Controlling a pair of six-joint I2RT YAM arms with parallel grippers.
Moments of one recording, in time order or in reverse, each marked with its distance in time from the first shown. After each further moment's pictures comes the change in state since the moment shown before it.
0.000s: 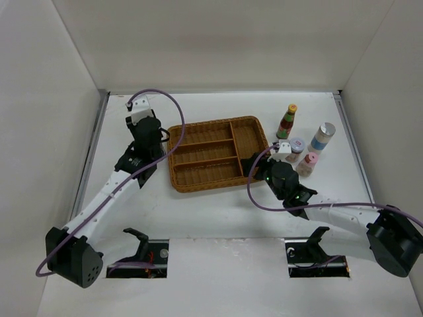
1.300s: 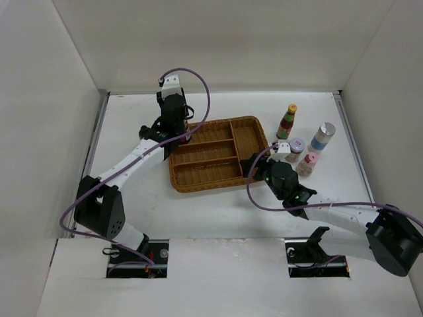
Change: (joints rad) left arm -0.060 0.391 0.268 0.229 0.116 0.059; right arm 0.000 0.007 0.000 0.001 -0.016 0.000
